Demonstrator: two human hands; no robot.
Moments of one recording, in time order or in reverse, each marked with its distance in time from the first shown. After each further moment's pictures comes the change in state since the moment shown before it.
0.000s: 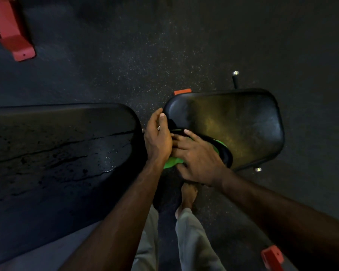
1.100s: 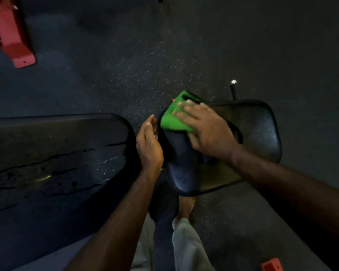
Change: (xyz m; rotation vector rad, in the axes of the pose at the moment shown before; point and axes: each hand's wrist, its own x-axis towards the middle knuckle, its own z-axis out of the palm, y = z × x) left_hand 0.015 -0.007 0.008 -0.360 0.079 -0.101; right_hand 0.036 0.084 -0.030 -0.006 0.248 0.124
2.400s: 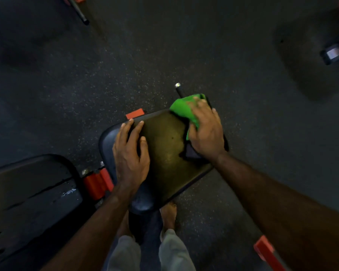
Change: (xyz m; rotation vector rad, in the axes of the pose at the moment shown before) left_hand -0.031 -0.001 0.072 0.837 -0.358 0.696; right_hand -0.096 0.092 -0.015 0.164 0.377 0.739
